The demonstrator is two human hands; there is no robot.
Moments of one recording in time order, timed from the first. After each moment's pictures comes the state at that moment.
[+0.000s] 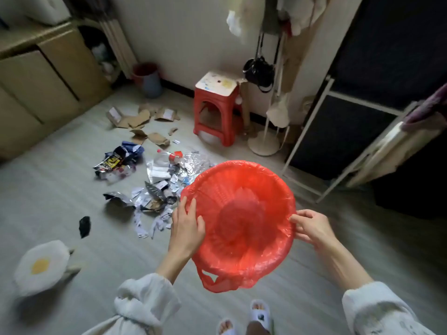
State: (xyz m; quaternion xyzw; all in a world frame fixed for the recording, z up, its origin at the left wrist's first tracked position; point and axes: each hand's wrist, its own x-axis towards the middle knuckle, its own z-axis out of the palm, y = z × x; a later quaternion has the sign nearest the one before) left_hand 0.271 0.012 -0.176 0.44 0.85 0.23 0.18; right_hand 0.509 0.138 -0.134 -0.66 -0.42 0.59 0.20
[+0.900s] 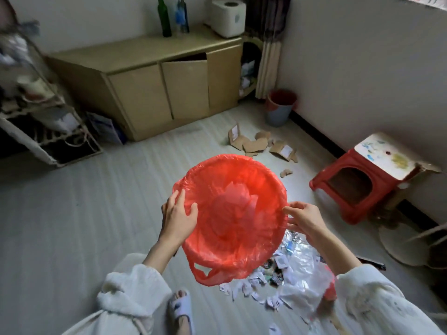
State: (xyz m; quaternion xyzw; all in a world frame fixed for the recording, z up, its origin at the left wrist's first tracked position) left_hand -0.346 -0.086 -0.148 0.09 0.93 0.35 0.11; right_hand -0.222 0.157 -0.134 -0.47 -0.60 0.64 0.03
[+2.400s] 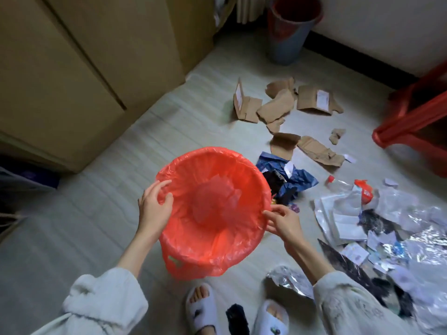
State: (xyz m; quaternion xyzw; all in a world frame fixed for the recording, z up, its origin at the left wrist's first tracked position) left_hand -1.028 -0.035 -0.492 0.22 0.89 0.35 0.20; right_hand -0.795 0.111 -0.508 -0.62 -0.42 0.66 0.11
